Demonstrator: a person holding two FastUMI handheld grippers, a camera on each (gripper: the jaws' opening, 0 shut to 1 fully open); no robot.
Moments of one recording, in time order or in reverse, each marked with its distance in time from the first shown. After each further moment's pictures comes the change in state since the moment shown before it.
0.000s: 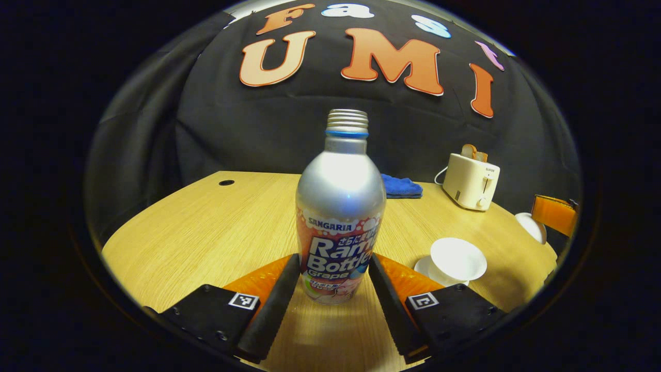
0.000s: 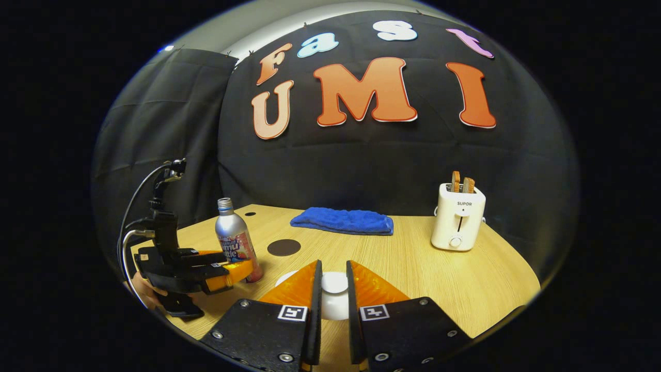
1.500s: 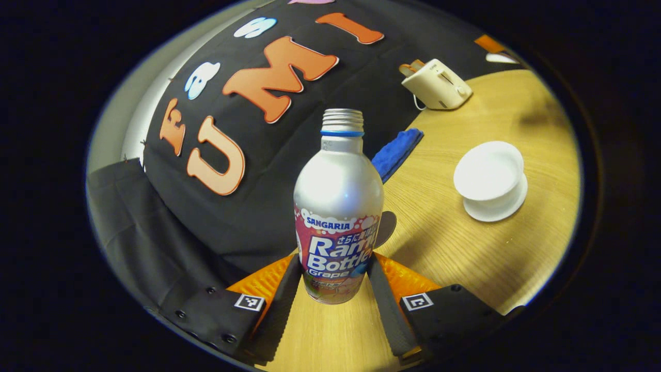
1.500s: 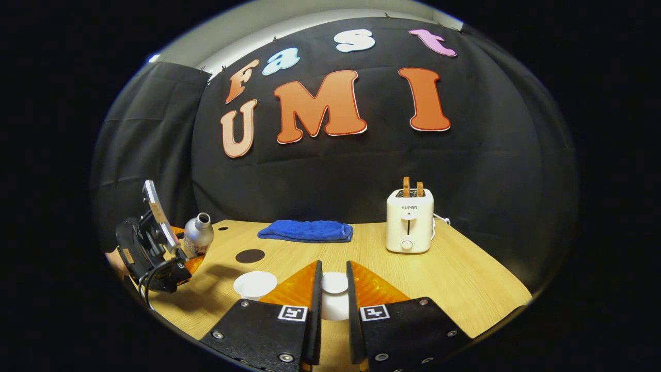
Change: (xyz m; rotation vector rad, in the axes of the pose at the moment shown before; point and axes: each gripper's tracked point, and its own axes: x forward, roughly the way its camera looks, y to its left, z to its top) left arm -0.026 0.021 0.052 0.966 -0.072 0.259; right arm -0.035 -0.088 0.005 0.074 -0.072 -0.141
